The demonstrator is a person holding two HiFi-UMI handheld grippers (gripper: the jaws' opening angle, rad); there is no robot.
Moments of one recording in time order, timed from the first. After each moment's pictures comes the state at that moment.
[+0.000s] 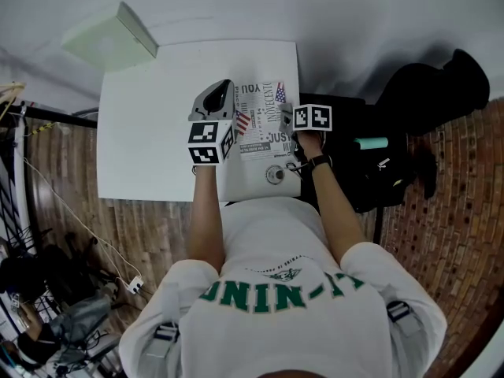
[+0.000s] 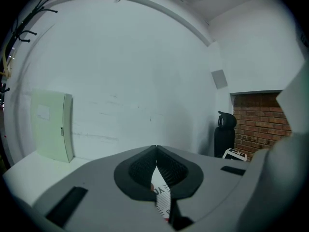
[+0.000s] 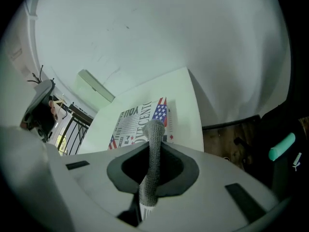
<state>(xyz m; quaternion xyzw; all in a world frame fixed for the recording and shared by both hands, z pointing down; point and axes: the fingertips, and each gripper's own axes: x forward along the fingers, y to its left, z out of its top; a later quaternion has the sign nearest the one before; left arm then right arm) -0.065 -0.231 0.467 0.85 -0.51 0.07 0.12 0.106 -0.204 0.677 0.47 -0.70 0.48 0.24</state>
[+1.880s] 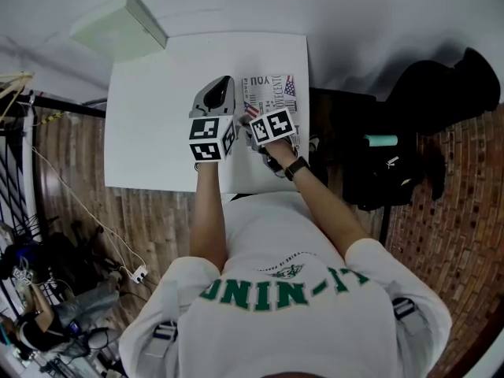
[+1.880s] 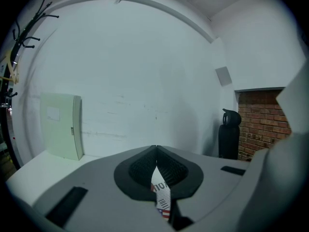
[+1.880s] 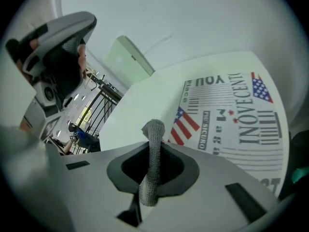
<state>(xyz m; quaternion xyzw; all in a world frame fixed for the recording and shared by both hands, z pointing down) -0.086 -0.222 0.472 0.83 -0.54 0.08 0.13 -0.057 -0.140 0.672 0.30 -0.78 0.46 0.30</state>
